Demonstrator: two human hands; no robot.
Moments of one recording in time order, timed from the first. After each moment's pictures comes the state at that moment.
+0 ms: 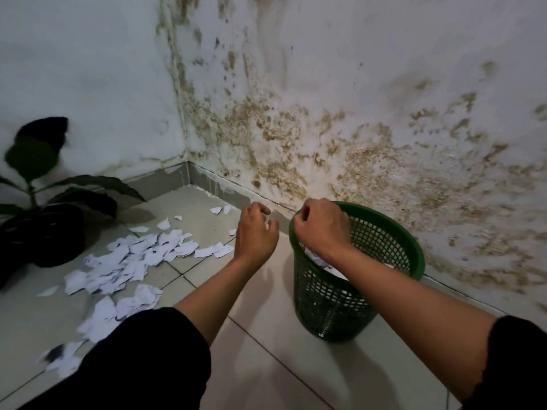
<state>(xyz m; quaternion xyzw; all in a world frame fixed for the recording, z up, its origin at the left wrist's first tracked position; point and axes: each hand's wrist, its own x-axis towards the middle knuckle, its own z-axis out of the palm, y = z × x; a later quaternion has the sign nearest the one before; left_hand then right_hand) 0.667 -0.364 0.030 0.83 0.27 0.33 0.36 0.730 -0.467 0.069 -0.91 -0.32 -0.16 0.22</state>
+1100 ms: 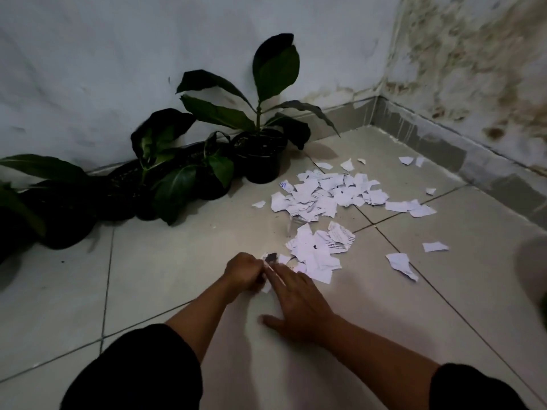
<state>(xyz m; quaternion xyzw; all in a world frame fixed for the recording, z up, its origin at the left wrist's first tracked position) 0.334 -0.159 -0.122 0.61 0.61 0.08 0.49 0.443 -0.263 -0.170 -0.67 -0.72 0.13 0.09</state>
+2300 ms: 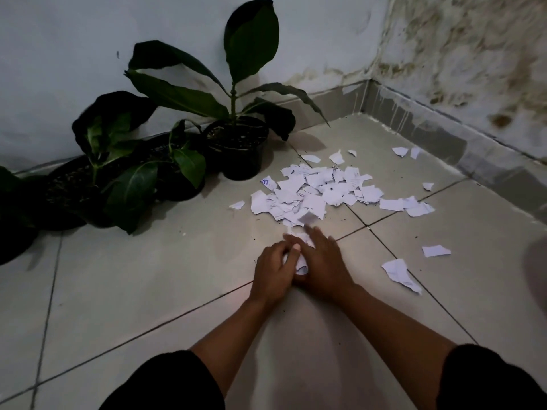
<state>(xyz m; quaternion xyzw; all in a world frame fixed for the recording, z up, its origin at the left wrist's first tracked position) 0.422 -0.166 -0.170 0.76 0.43 0.28 0.41 0.541 -0.208 -0.187 -0.75 -0.62 0.08 0.22</state>
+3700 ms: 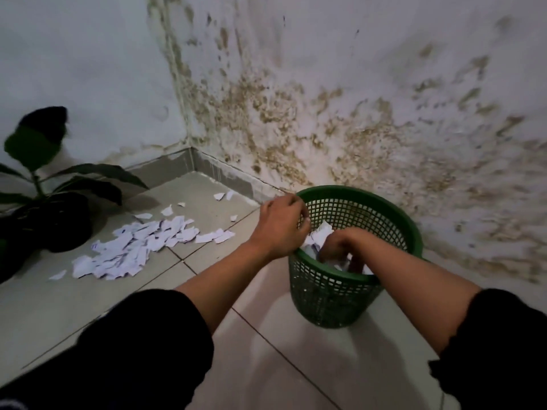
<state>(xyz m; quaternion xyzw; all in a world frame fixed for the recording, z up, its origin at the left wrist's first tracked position) 0.690 -0.408 0.038 0.95 0.13 0.20 0.19 0.772 -0.512 0.057 -0.88 -0.24 0.41 -0.02</state>
